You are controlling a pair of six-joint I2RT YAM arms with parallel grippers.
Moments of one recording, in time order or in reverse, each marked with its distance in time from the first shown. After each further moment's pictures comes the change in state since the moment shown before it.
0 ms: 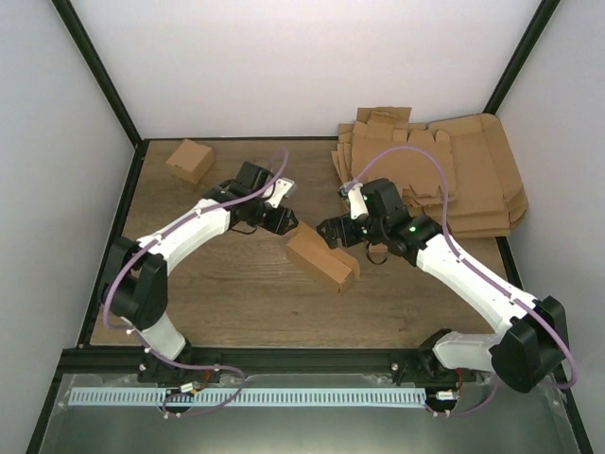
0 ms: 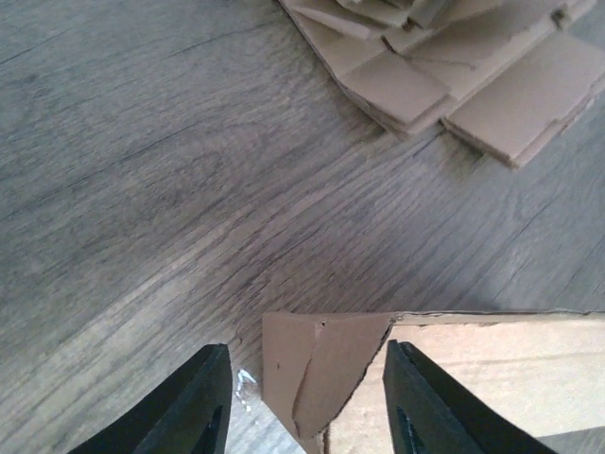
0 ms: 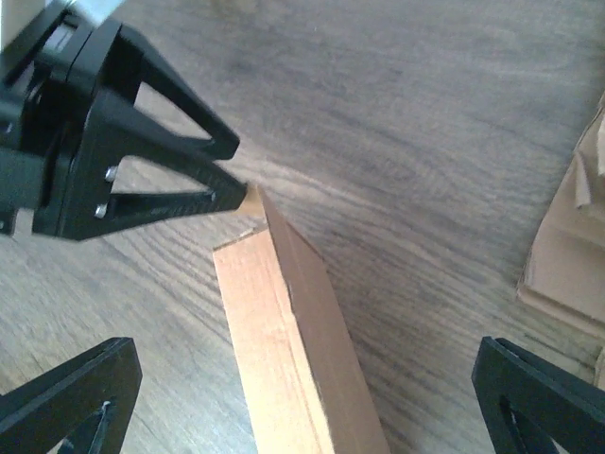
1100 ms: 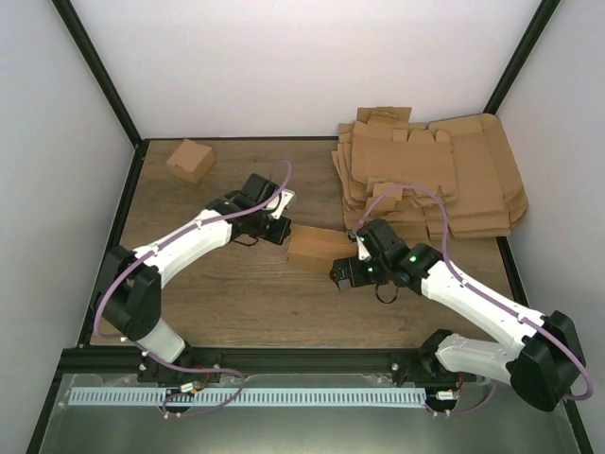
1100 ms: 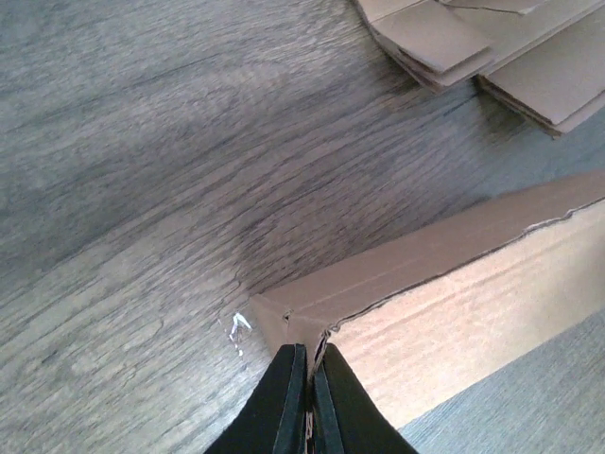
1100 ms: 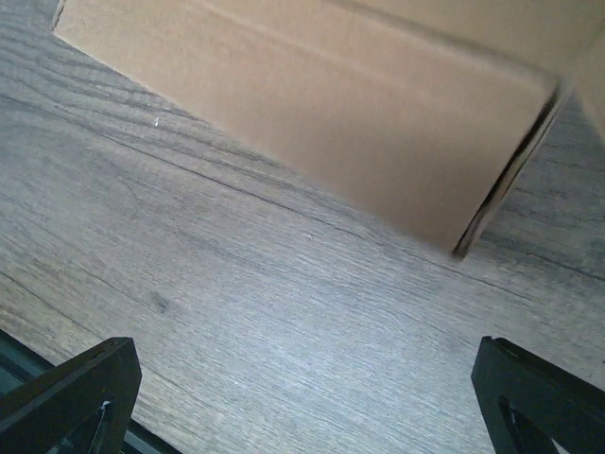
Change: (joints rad) left arm -0.077 -0.048 -0.056 -0.035 -0.130 -0.092; right arm 0.132 -0.123 -0.220 -0.205 0.084 0.214
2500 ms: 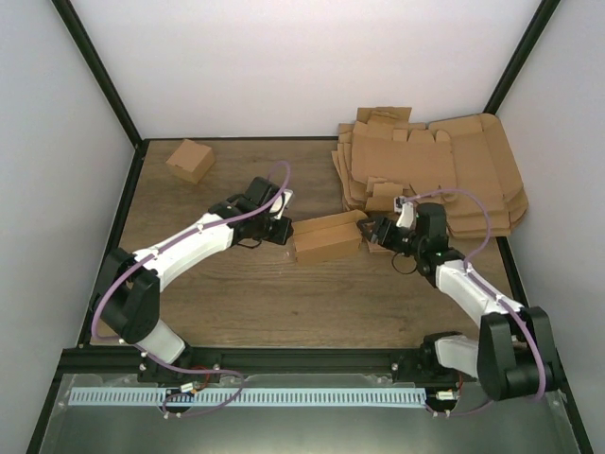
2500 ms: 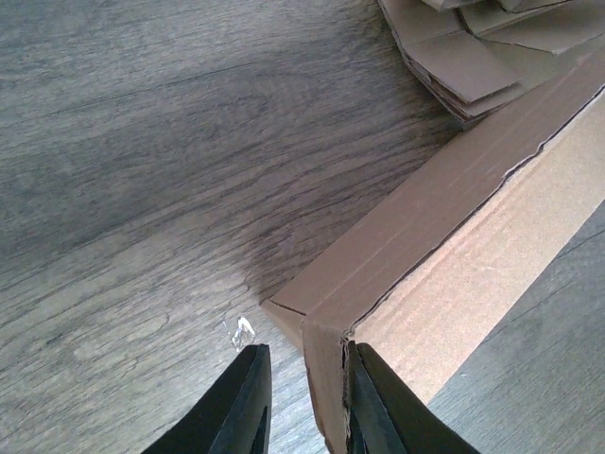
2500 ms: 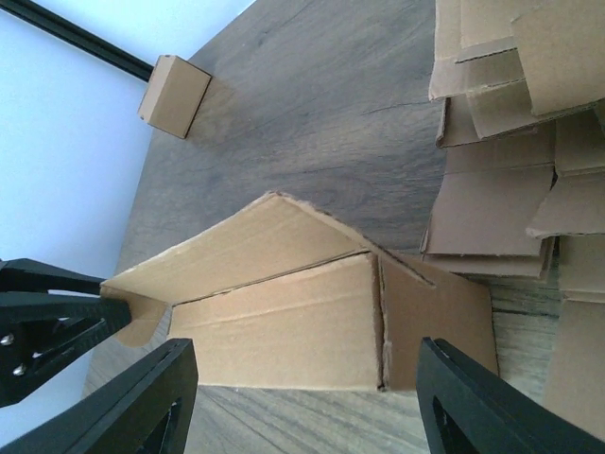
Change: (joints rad) left arm -0.037 -0.023 -0.037 0.040 -0.100 -0.129; right arm -0.555 0.047 -0.265 0.776 -0.466 0.150
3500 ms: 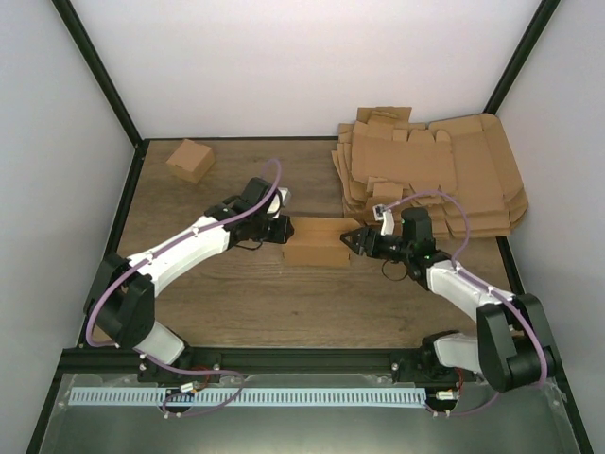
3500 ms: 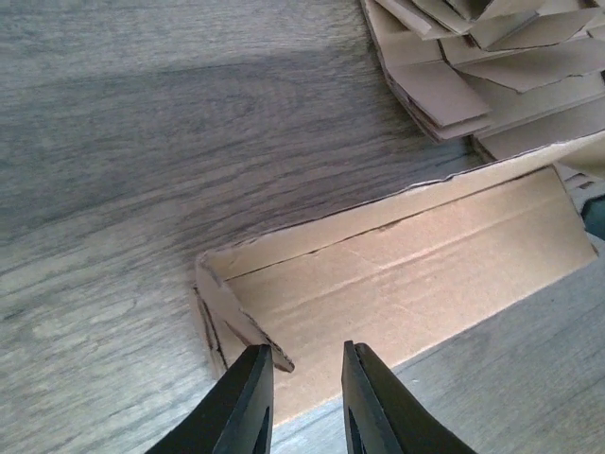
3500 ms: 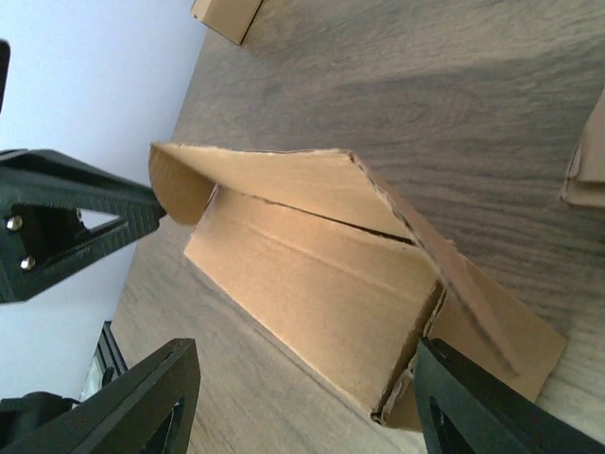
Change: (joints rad) left arm 0.000 -0.039 -0.026 0.028 0.036 -0.135; right arm 0.104 0.095 -0.021 0.093 -0.119 -0.038
